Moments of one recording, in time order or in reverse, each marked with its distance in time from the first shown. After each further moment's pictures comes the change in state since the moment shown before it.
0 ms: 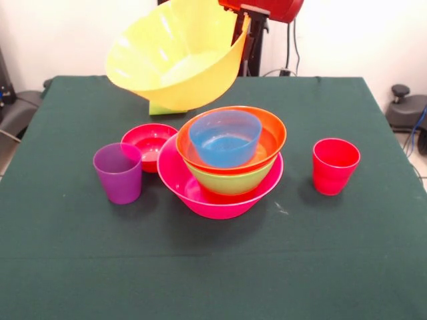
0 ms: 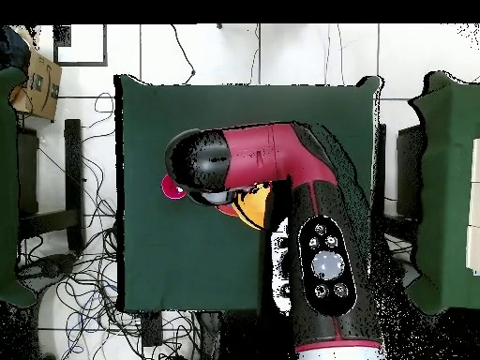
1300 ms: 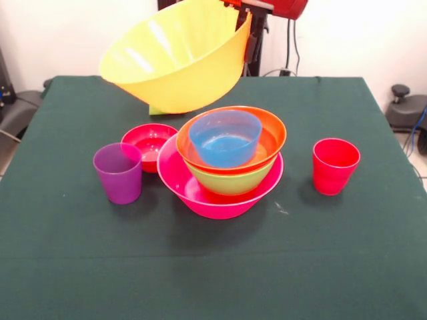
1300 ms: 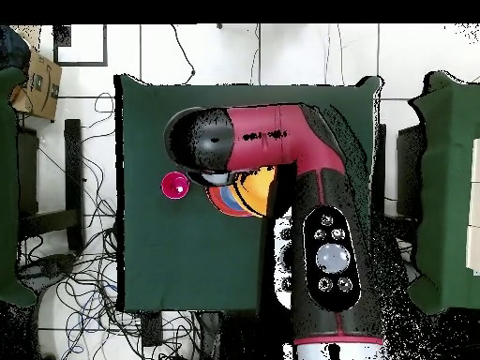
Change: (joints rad) arm 0.019 0.027 -0.029 -0.112 0.038 0.000 0.000
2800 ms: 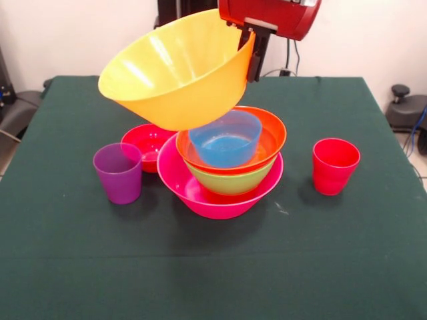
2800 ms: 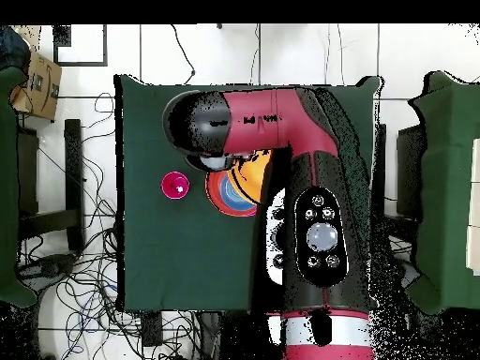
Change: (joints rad) arm 0.043 0.074 -0.042 -0.108 0.014 0.016 0.000
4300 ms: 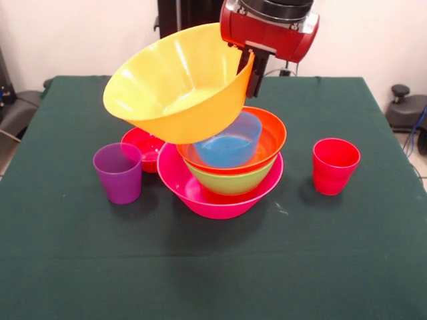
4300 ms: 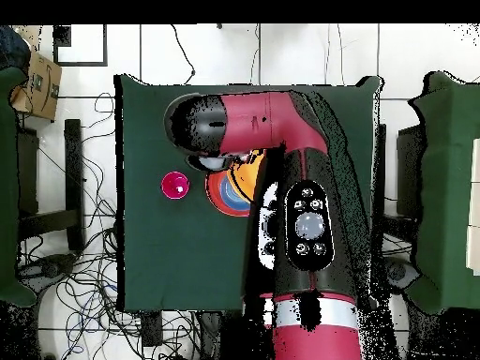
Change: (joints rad) arm 0.031 0.060 -0.044 -0.024 0.009 0.000 0.000
